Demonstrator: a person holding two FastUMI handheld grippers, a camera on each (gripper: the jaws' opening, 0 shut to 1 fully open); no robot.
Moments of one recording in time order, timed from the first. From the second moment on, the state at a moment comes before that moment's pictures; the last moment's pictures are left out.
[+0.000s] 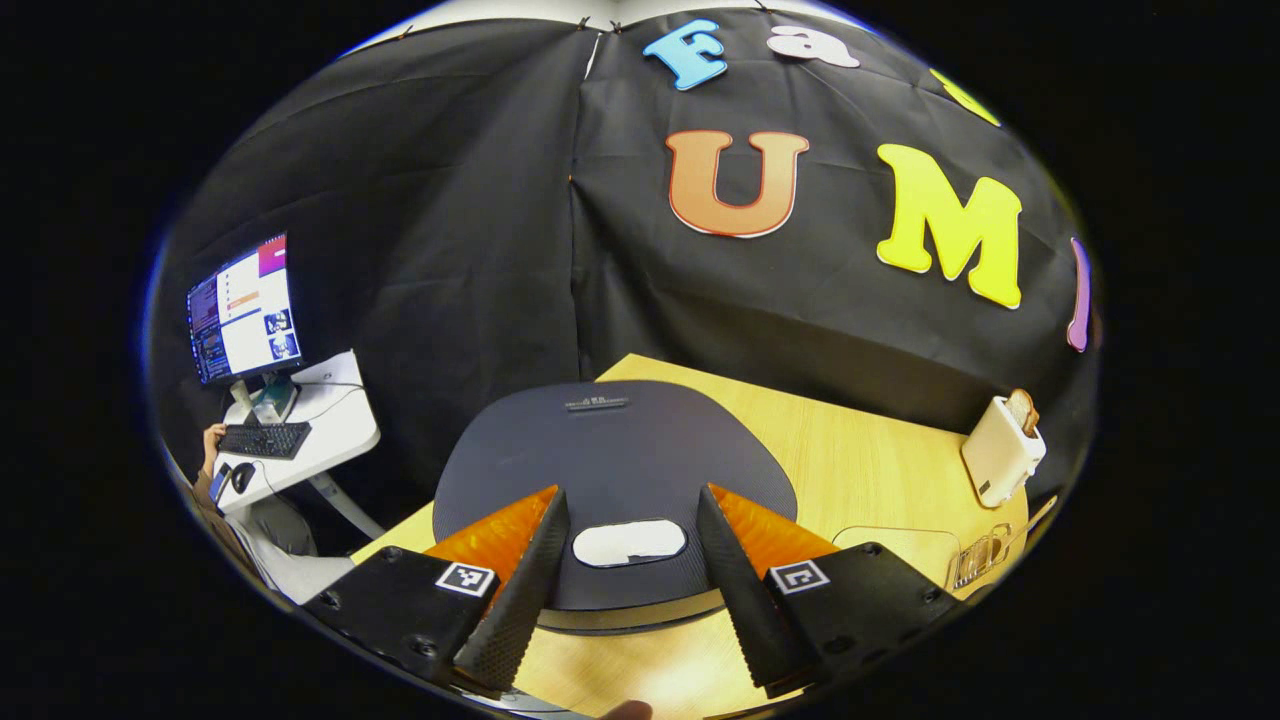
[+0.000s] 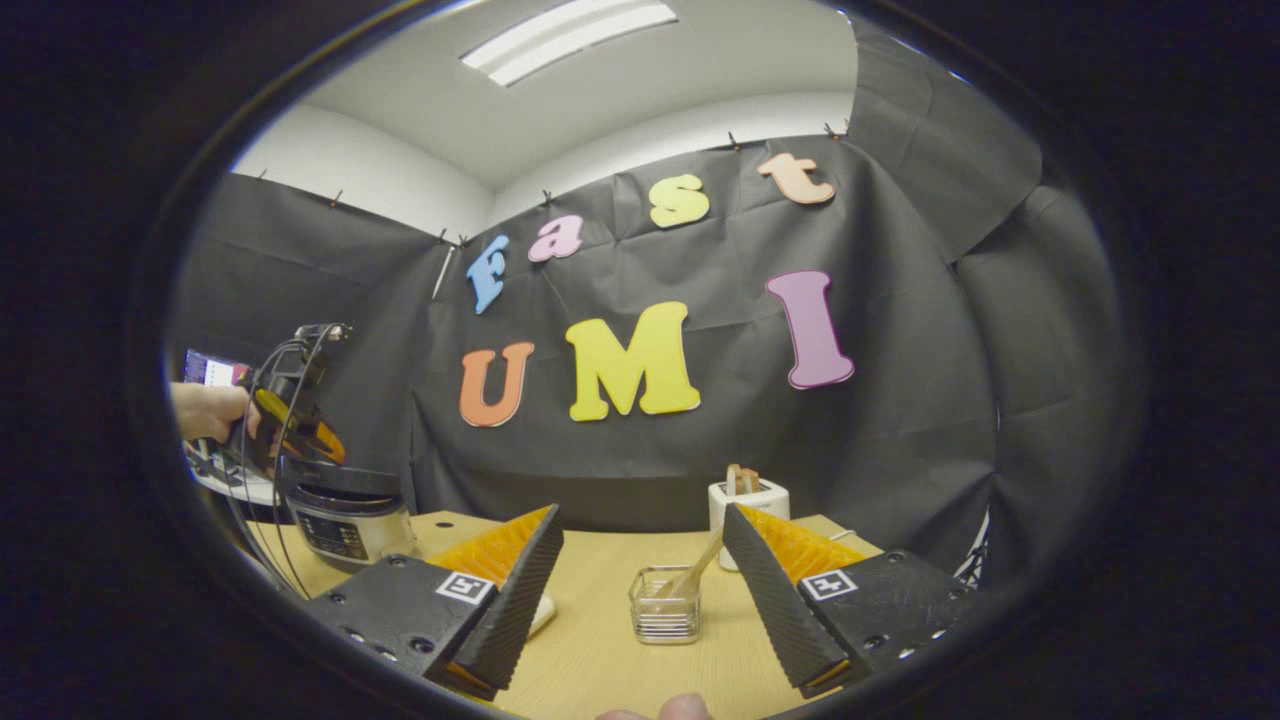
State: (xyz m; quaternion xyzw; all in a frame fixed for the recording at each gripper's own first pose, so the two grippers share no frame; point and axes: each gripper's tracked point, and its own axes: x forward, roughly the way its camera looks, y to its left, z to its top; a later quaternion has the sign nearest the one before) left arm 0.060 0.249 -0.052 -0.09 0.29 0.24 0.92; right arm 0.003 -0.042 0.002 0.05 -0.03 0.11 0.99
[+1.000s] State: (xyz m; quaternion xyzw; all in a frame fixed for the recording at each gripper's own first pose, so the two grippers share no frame) left arm 0.056 0.244 -0.065 -0.03 0.18 0.20 0.96; right arm -0.001 -0.013 -0.011 0.06 -0.01 0.11 0.99
